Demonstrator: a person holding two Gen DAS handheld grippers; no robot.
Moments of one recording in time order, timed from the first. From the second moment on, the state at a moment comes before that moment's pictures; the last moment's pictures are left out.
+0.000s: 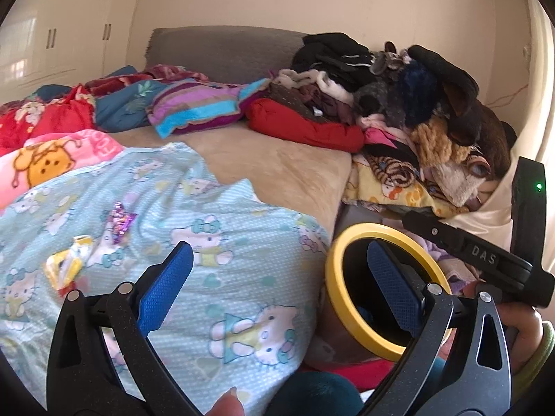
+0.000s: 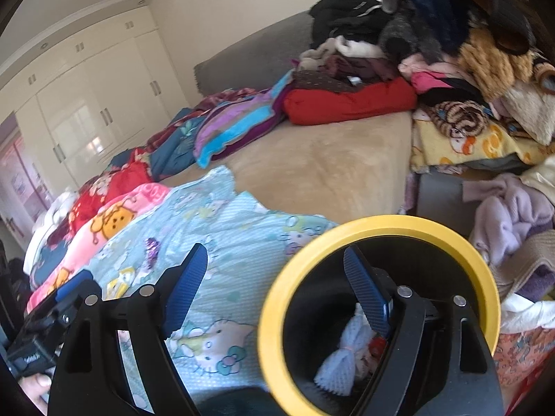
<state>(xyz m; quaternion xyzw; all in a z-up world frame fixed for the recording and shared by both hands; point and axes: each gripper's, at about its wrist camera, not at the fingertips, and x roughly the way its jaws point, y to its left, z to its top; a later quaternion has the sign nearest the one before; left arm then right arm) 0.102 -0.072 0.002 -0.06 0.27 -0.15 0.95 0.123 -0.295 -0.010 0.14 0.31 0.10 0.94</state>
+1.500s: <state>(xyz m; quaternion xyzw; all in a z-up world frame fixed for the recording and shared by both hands) 0.102 0.167 -0.067 -0.25 0.34 0.06 0.90 0.137 -0.026 -0.089 -0.10 0.39 0.32 0.86</state>
